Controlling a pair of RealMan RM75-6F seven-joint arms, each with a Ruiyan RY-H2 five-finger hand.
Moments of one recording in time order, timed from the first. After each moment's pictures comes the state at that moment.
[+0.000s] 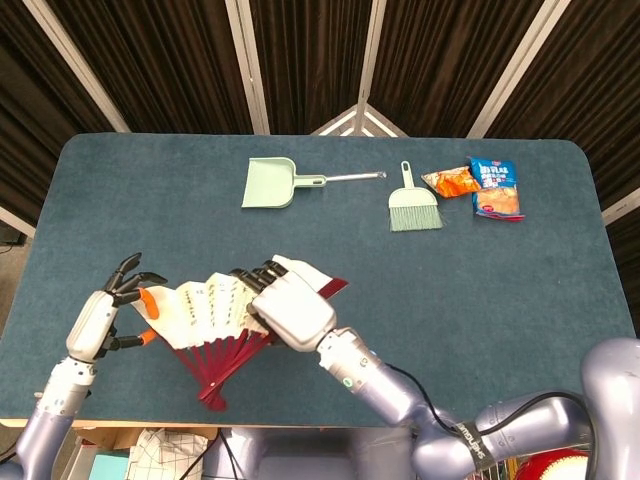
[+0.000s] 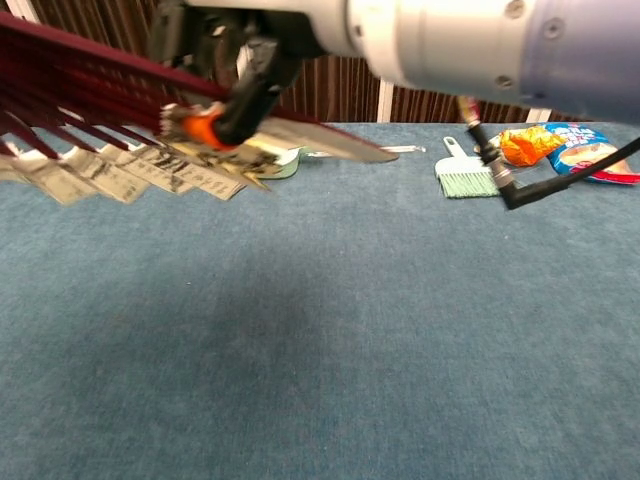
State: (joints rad) left arm -0.30 -1.34 -0.04 -1.52 1.64 1.48 -0.52; right arm 1.14 -1.42 0.25 -2.07 -0.90 1.14 -0.61
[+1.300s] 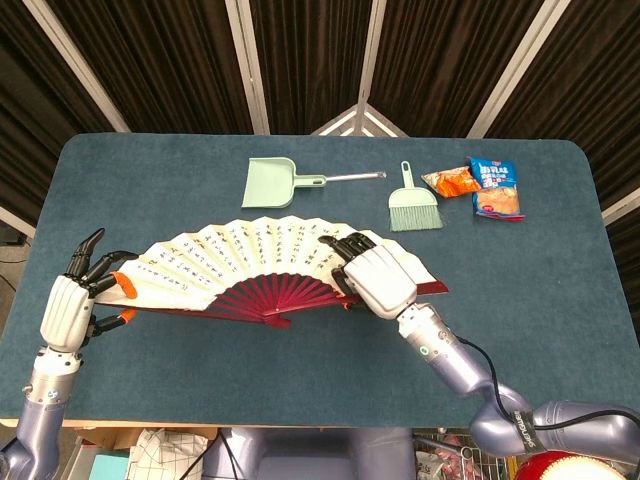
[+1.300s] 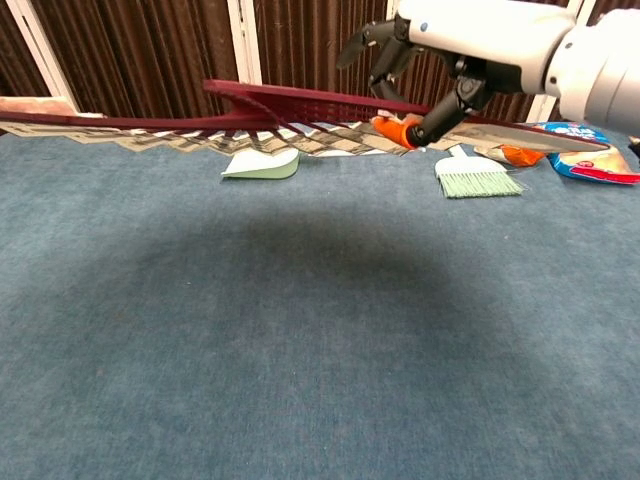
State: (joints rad) left arm -0.31 -1.47 -0.13 -1.24 1.69 1.69 -0.35; right arm 0.87 -1.33 0.13 -1.78 -1.27 1.13 -0.23
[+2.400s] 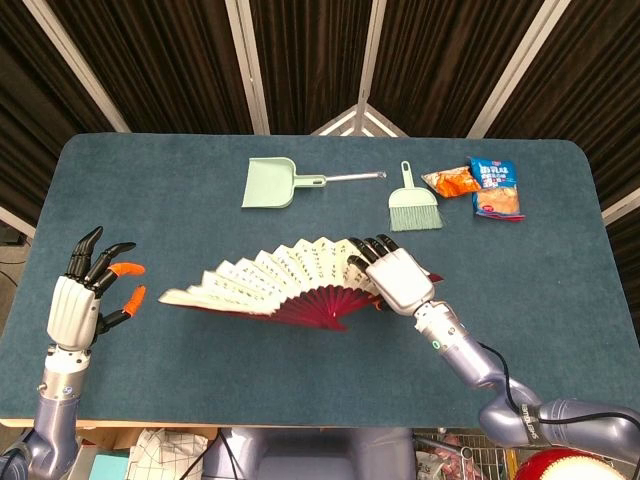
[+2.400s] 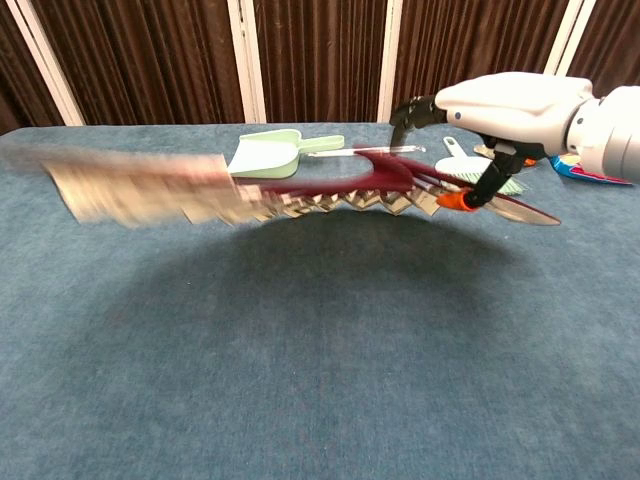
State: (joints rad) left arm -0.33 -1.59 -0.15 -1.09 1.69 1.77 -0.30; right arm 0.83 -1.34 0.10 -1.67 -1.22 1.01 -0.40
